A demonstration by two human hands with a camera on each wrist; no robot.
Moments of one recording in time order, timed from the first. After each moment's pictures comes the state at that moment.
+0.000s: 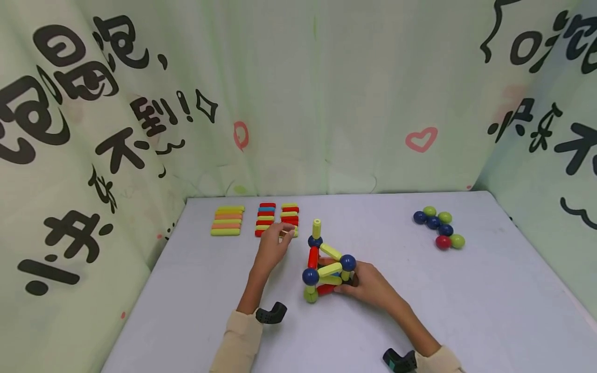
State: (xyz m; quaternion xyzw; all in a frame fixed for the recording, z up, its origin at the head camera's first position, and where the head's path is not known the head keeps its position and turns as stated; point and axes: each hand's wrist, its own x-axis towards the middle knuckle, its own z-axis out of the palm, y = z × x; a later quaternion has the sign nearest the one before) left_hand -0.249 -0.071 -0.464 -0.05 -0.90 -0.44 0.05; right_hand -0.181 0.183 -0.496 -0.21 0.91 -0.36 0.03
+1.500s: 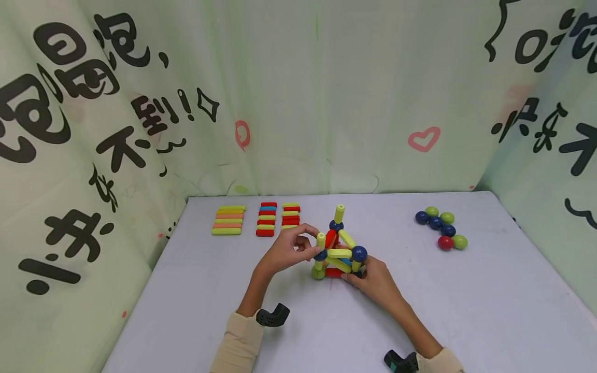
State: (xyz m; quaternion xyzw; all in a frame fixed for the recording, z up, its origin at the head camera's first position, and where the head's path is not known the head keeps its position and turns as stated) left_hand -0.232 -0.064 -0.433 -0.29 -0.77 -0.56 -0.07; right_hand -0.184 0.183 -0.495 -0.06 0.93 -0.37 -0.02
